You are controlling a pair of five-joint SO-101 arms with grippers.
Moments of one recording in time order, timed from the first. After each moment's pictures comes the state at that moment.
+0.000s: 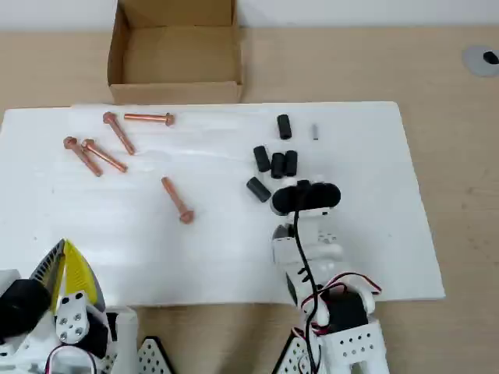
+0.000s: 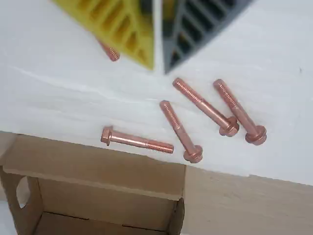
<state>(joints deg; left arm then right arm) -8.4 -104.4 30.8 94.0 -3.3 -17.9 -103.5 96.9 61.2 -13.0</state>
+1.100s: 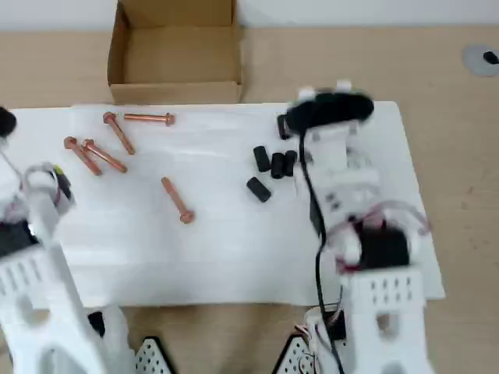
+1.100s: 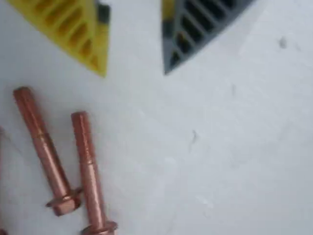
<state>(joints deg) -28.9 -42.1 35.9 63.2 0.2 -10.4 -49.4 35.2 62.2 -1.1</state>
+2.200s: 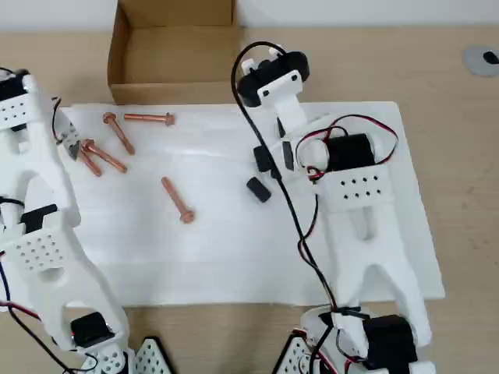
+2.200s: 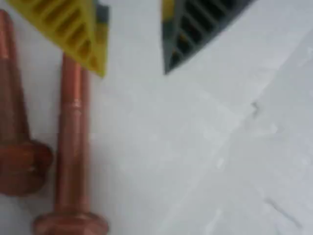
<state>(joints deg) -24.8 35.0 -36.3 92.3 9.7 -14.7 -21.1 16.6 72.3 9.7</state>
